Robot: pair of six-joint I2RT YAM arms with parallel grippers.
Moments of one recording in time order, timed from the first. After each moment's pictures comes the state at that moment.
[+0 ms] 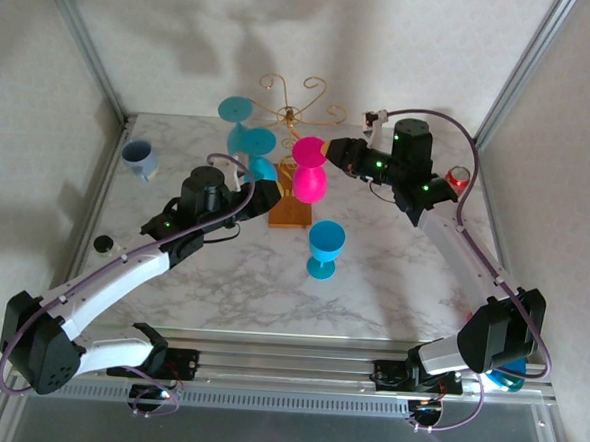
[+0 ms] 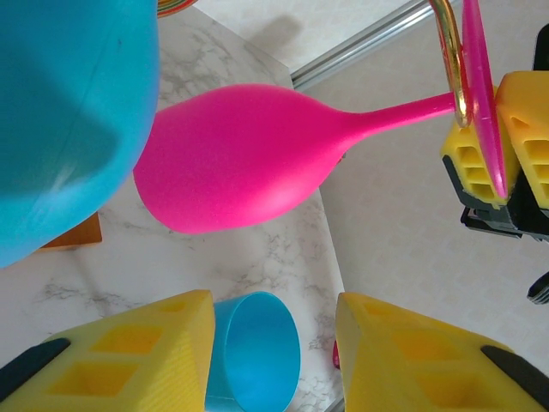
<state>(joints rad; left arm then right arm) -0.56 1.18 0.94 -0.07 0.22 -0.91 0.40 1.44 1.33 -0.18 -0.66 0.77</state>
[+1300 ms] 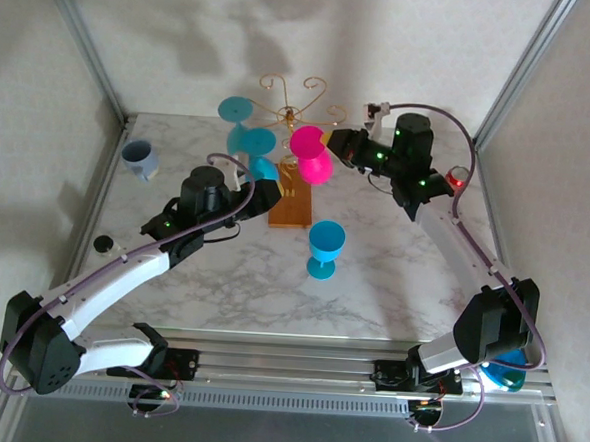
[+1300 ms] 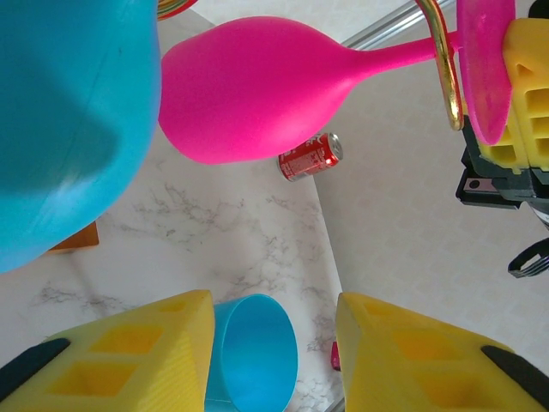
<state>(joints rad) -0.56 1.18 0.94 -0.06 0.22 -0.91 0.38 1.48 1.35 -0.05 -0.70 0.89</state>
